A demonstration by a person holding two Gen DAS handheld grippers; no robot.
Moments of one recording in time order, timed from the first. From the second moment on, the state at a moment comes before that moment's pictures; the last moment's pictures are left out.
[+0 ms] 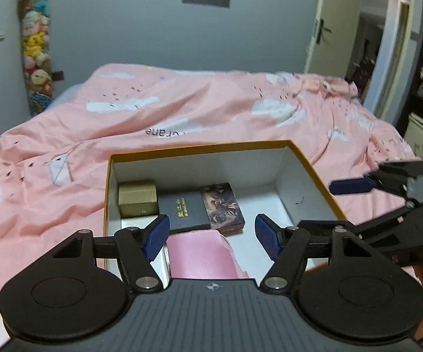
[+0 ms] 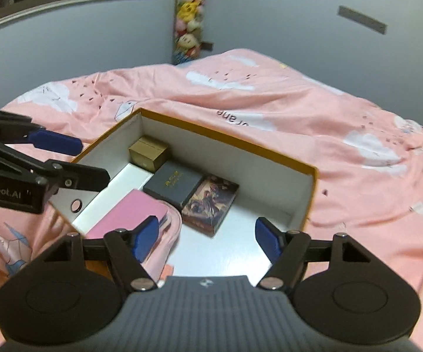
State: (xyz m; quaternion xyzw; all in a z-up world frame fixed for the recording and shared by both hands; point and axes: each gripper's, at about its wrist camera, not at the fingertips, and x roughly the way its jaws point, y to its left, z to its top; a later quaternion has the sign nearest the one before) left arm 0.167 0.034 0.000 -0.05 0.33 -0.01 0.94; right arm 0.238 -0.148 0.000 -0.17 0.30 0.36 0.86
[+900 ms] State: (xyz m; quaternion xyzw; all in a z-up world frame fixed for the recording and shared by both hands) left arm 0.107 -0.024 -0.071 -0.11 0.44 -0.04 0.89; right arm 0.151 -0.213 -0.077 -0.12 0.39 0.24 0.88
